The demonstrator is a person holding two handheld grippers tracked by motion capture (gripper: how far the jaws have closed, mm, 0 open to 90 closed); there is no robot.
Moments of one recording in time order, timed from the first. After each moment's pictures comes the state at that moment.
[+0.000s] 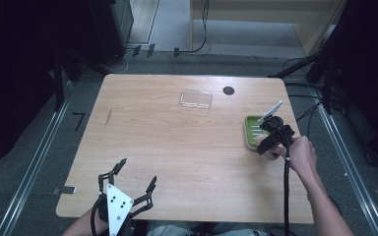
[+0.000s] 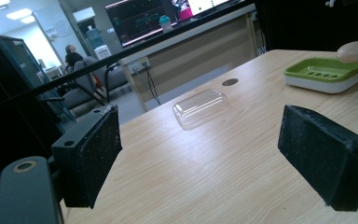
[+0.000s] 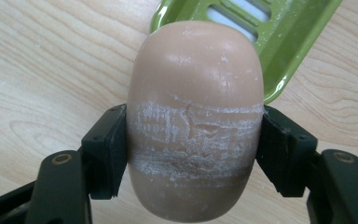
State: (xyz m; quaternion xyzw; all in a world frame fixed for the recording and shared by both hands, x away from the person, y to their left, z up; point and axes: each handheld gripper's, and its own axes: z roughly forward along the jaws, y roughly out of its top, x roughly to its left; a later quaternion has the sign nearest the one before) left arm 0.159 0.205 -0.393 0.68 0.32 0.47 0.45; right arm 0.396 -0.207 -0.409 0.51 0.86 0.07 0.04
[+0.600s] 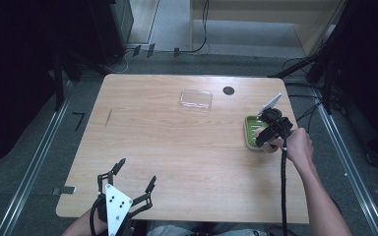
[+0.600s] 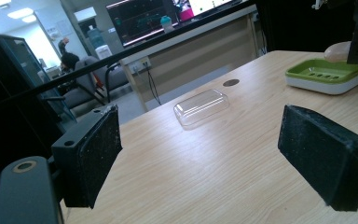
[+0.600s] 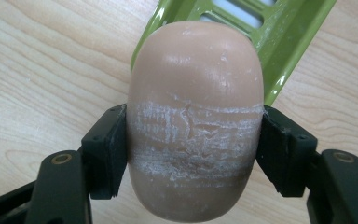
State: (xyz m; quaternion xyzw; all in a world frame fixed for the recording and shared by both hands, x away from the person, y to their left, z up) left arm 0.159 0.206 -0.393 0.68 0.32 0.47 0.46; right arm 0.421 -0.207 -0.407 0.52 0.85 0.06 0.04
